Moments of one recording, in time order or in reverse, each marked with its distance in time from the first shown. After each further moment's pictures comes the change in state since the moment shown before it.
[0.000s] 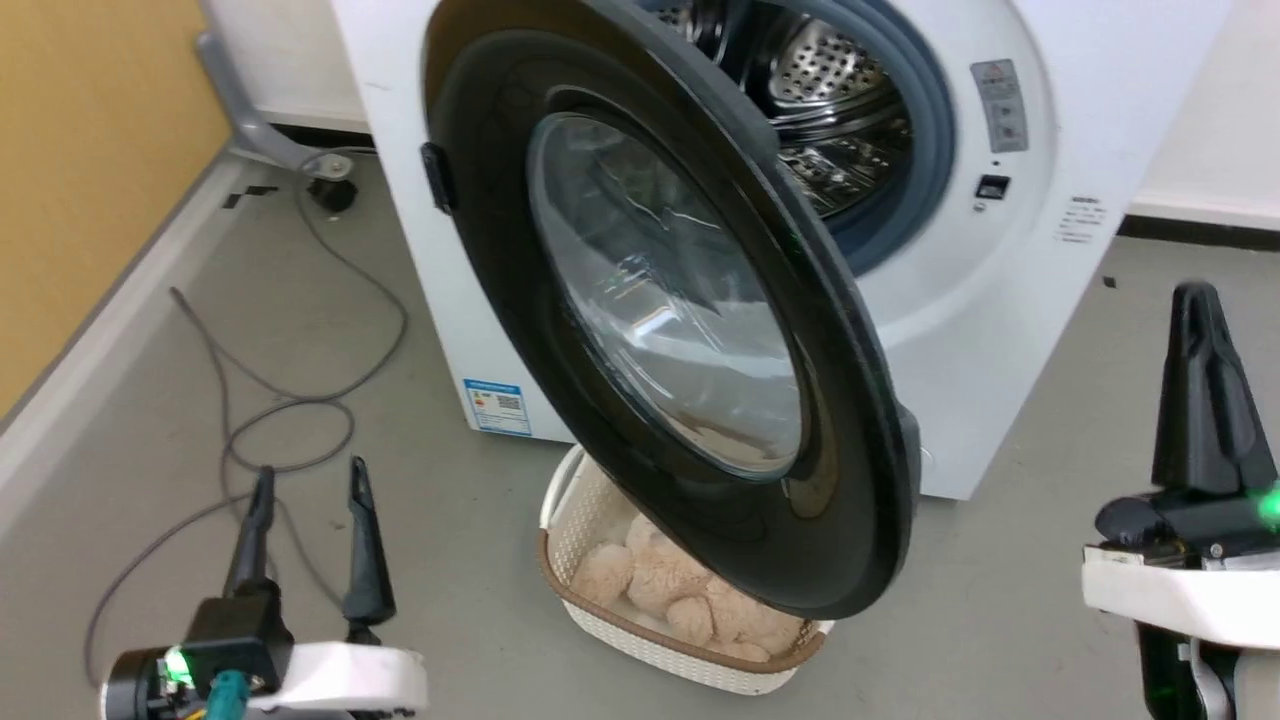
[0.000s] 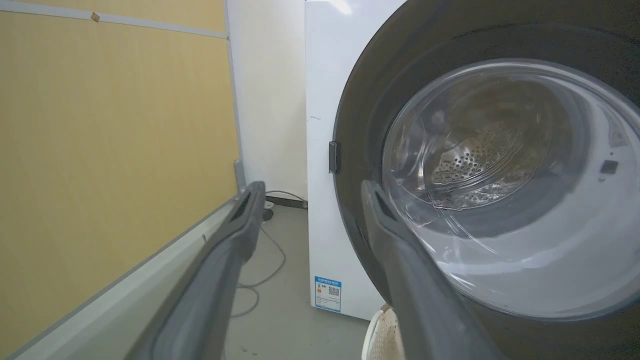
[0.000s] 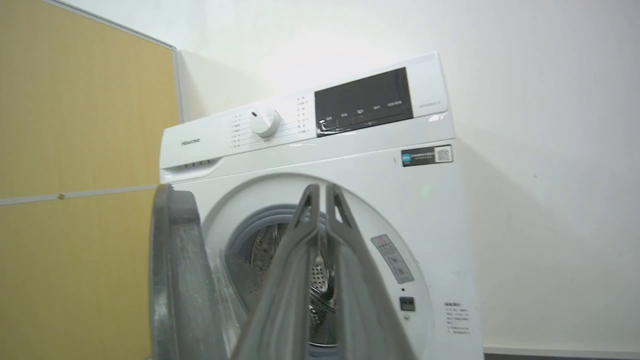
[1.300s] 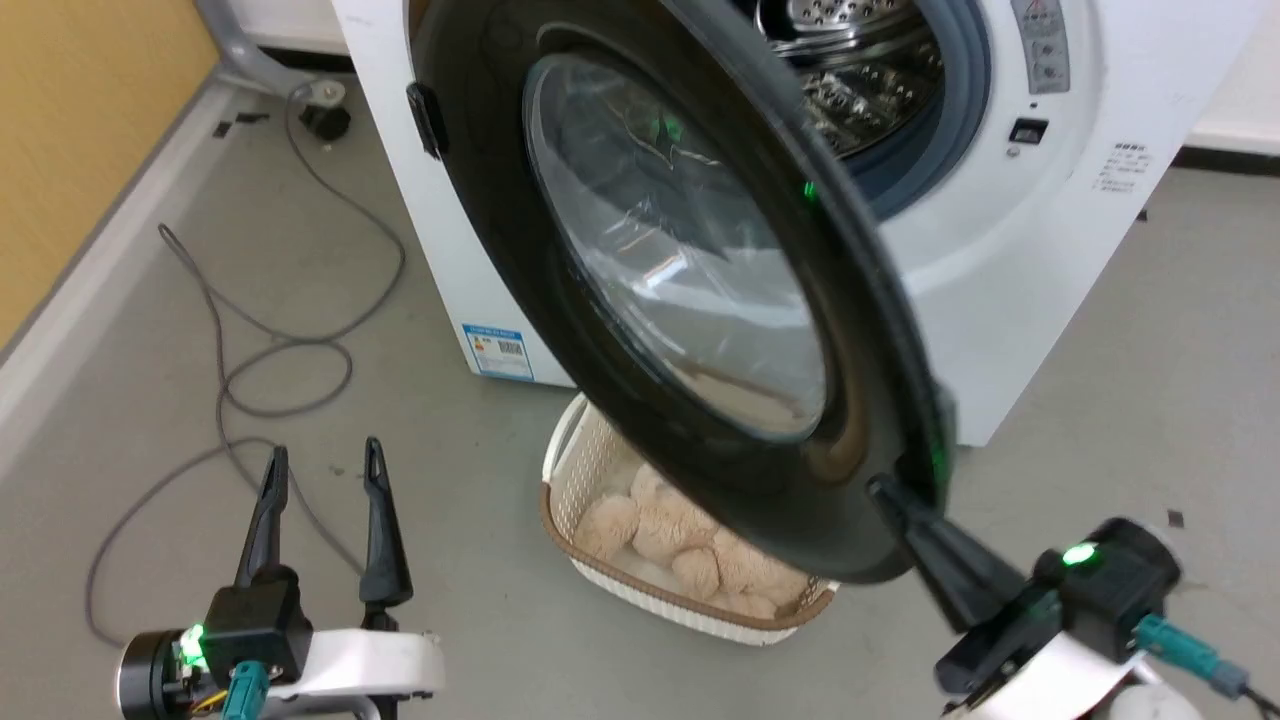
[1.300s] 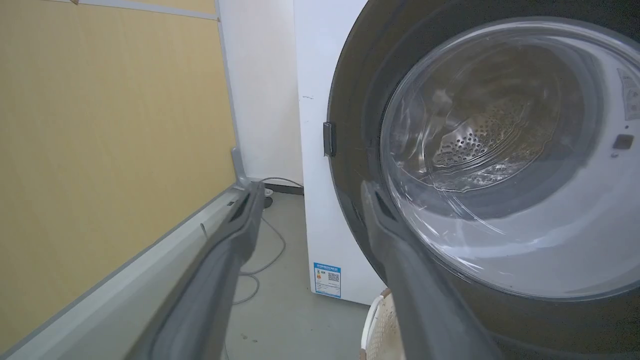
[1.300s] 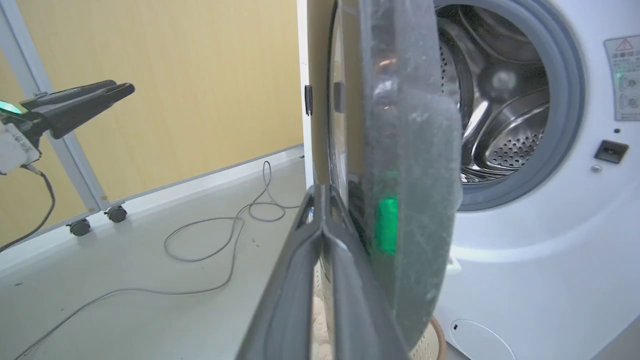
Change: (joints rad) left arm -0.010 -0.091 0.055 -0.017 0.104 -0.054 0.000; right arm -0.015 -0.320 0.498 0.253 0.071 0.001 0.000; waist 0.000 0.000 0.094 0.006
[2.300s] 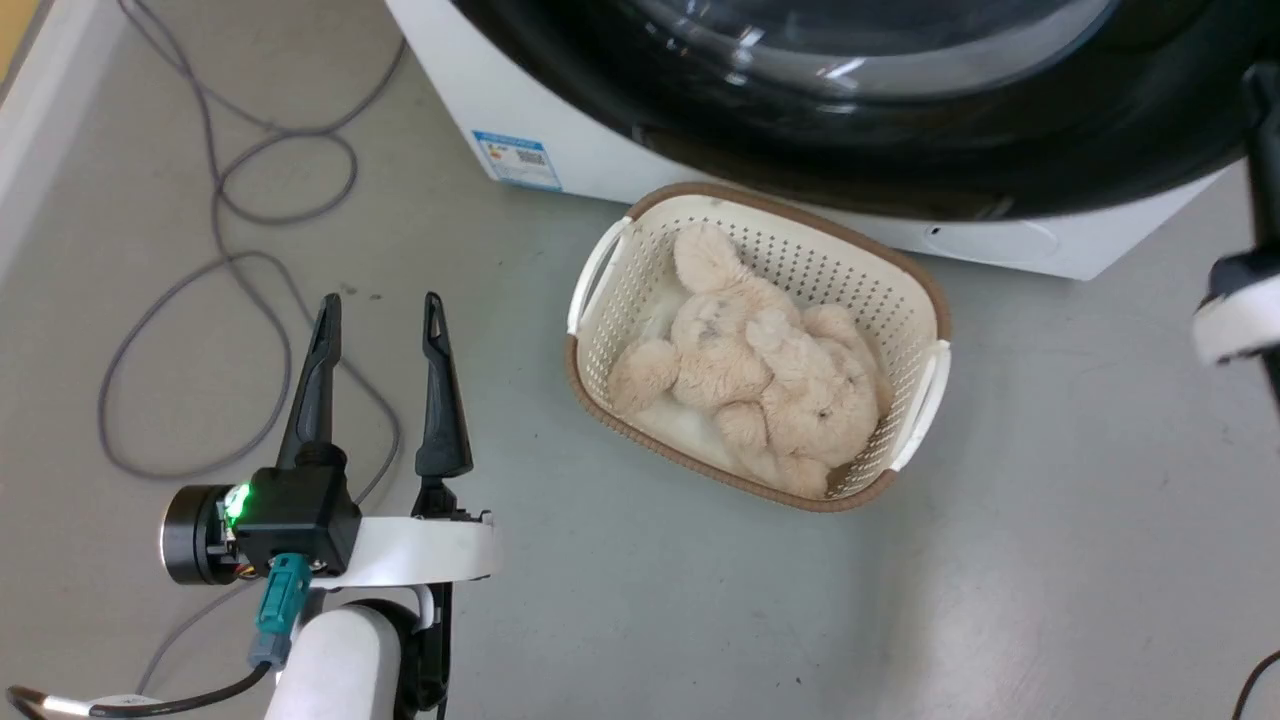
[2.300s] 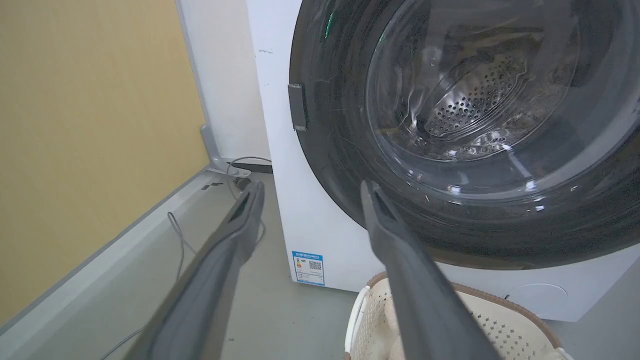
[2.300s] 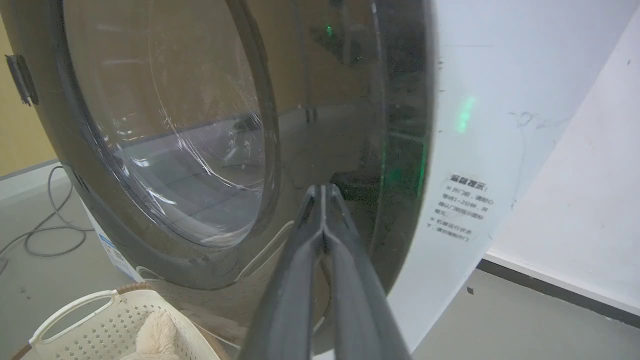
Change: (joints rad) left arm -0.210 -0.012 -0.098 -0.013 -0.012 0.014 0.000; right arm -0.519 0.016 -0.450 0.370 -0.237 -0.001 0.000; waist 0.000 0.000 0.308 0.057
